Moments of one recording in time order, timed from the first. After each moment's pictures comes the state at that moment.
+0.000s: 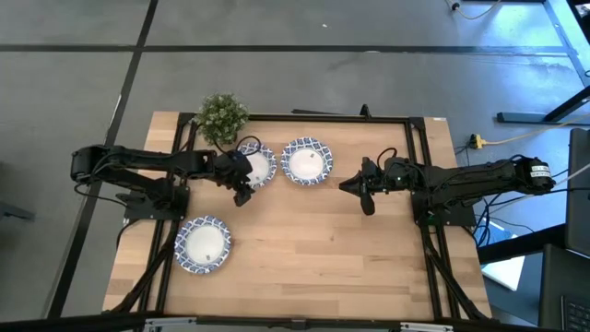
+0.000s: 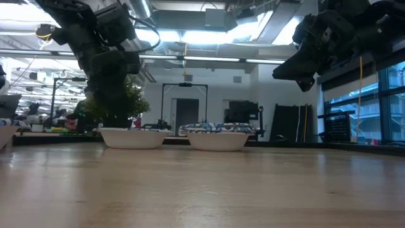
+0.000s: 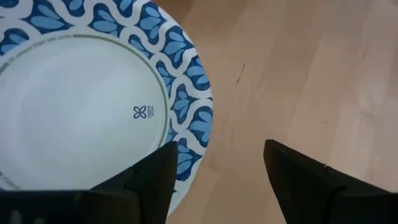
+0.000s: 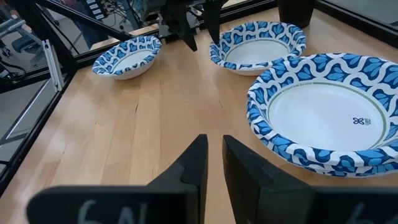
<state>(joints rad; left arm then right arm) 0.23 1.17 0.58 -0.35 0.05 -0.33 -0.10 0.97 0.35 0.26 -0.07 0.26</state>
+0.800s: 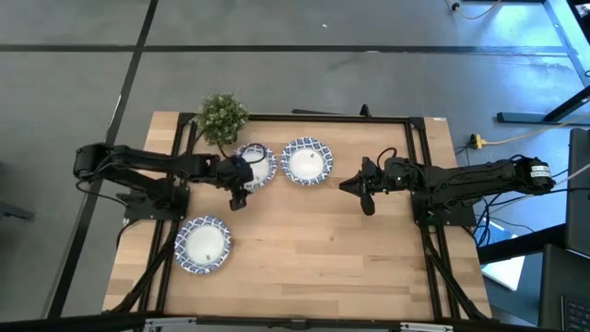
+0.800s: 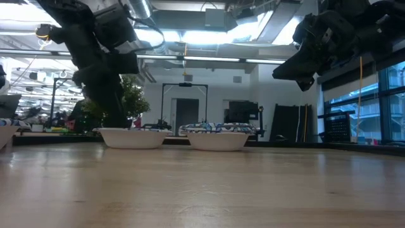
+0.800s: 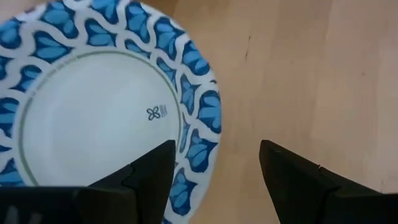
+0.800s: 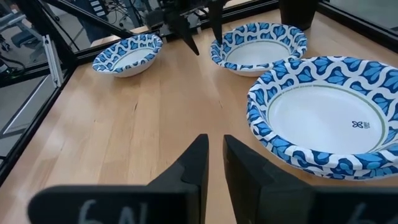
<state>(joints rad) 0.17 1.20 0.58 -0.39 -0.07 -0.08 -0.10 0.97 0.35 0.26 -0.07 0.23</state>
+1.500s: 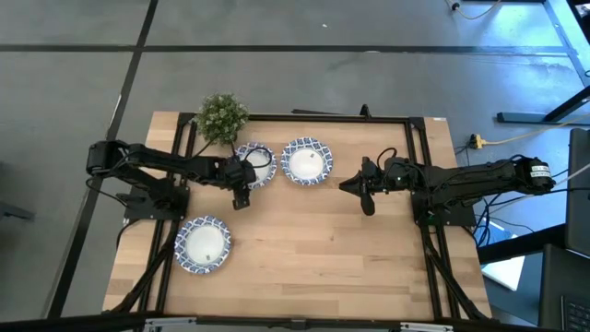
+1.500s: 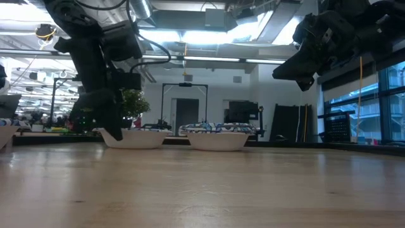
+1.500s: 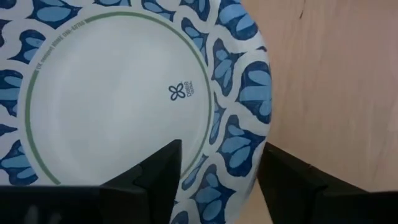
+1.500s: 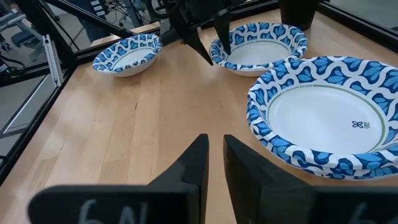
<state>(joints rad) 0.17 1.35 0.58 -0.35 -0.17 -0.08 -0.10 0.97 0.35 0.26 -0.07 0.23</state>
